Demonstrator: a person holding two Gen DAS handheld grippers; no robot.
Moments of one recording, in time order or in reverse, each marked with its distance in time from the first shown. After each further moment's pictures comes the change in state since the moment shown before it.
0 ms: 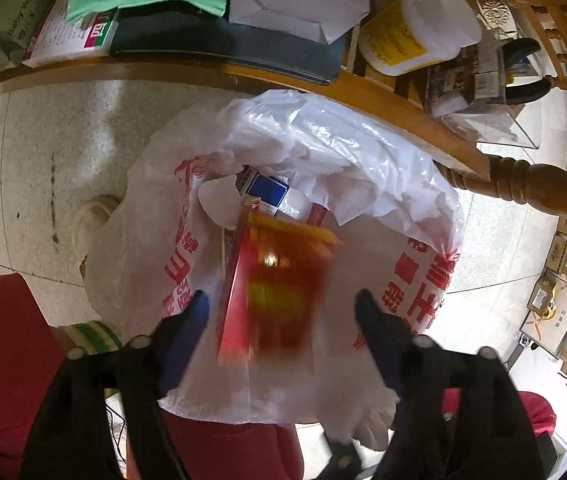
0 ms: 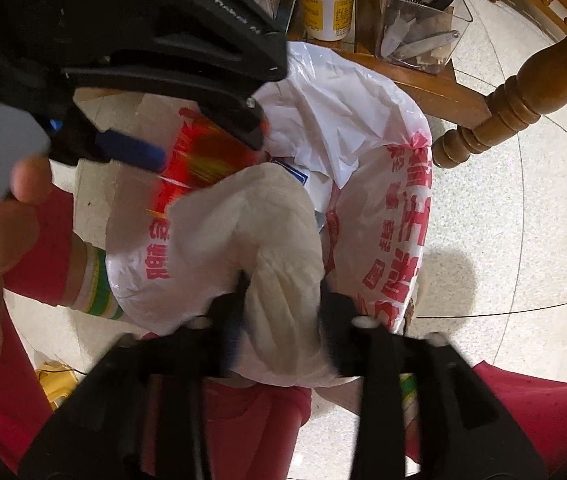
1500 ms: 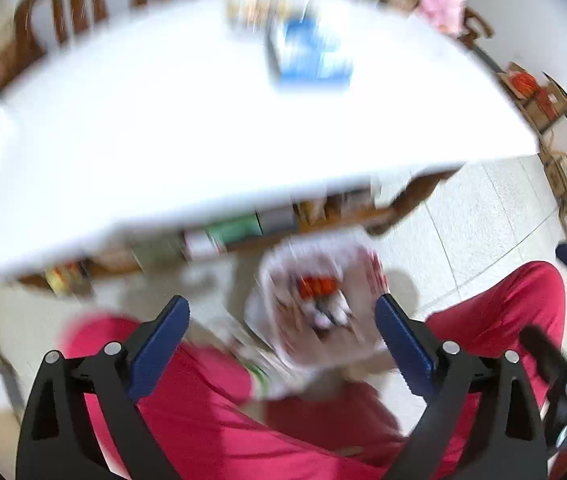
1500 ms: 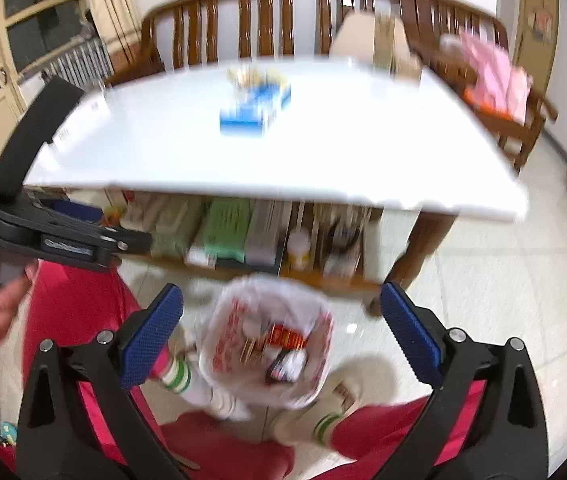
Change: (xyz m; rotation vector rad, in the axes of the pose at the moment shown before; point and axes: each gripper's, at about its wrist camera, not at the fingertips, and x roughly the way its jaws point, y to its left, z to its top) left arm -0.293 -0.041 -0.175 0.508 -0.608 0.219; right arm -0.314 -0.007 -0.045 -0.047 -0.655 -0.026
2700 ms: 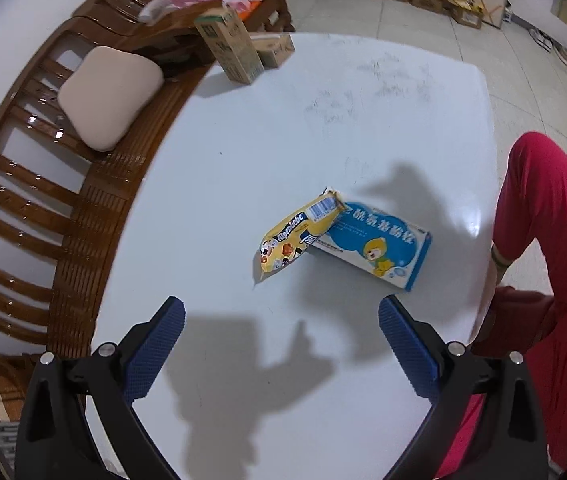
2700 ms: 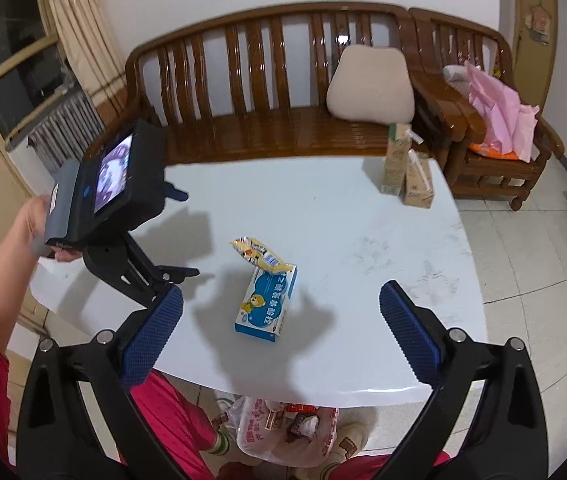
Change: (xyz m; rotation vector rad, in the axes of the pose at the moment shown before) left arm -0.004 0.038 0.225 0.928 -0.013 -0.036; right arm -0.004 -0.006 0.255 0.075 0.032 0.016
